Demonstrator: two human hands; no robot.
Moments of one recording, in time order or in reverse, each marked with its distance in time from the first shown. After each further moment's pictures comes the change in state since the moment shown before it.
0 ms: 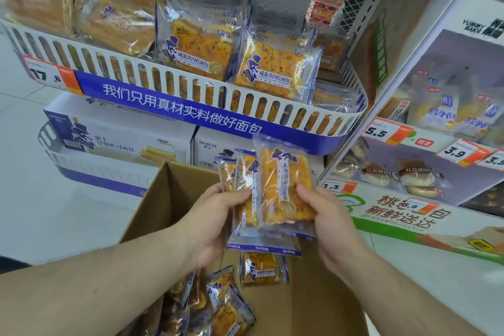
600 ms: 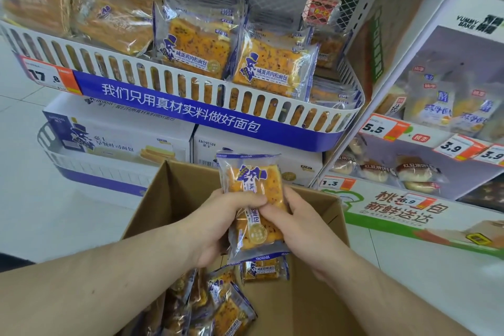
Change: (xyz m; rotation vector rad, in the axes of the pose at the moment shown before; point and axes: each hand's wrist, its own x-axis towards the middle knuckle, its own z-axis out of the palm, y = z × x) left_hand -0.012 0.001 0.008 0.213 -0.074 -0.051; right_hand -0.019 -0.002 0.028 -0.355 -0.170 -0.021
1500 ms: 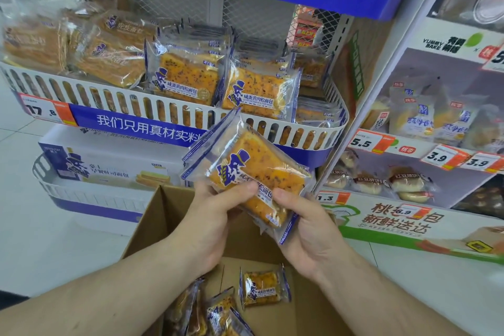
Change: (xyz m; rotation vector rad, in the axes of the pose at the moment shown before) left_hand -0.003 0.024 0.011 -0.063 0.024 0.535; right_hand 0.010 -0.022 -0.007 0.937 0.049 -0.107
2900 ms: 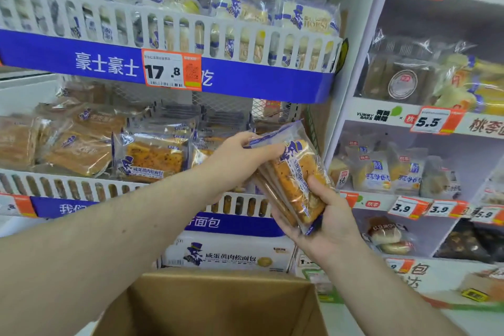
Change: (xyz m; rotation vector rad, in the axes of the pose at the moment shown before) left_hand 0.112 0.126 0.107 0.742 -0.163 0.081; right_hand 0.030 -0.122 -0.008 0.226 0.159 -0.124
